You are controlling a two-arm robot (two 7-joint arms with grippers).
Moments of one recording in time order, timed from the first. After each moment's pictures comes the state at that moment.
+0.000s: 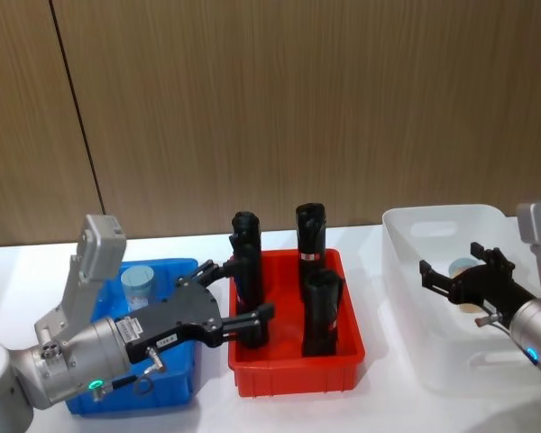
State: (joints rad) left arm -0.41 0.43 0.36 -1.31 -0.49 -0.02 -0.86; right arm 0.30 0.35 -0.23 -1.31 0.30 0.11 0.19
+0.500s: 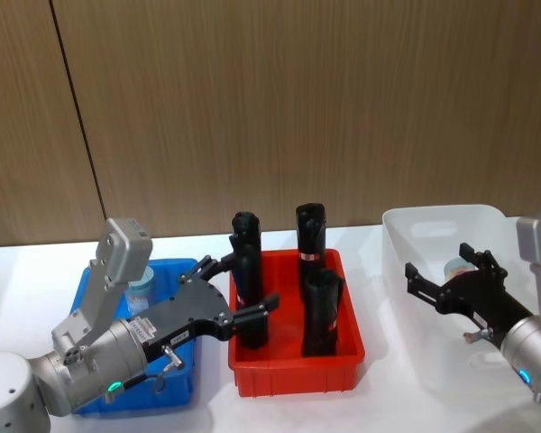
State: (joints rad) left arm -0.37 0.41 0.38 -1.38 -0.43 -0.01 -0.66; right arm 0.16 0.34 -0.23 -1.51 0.29 0.08 0.14
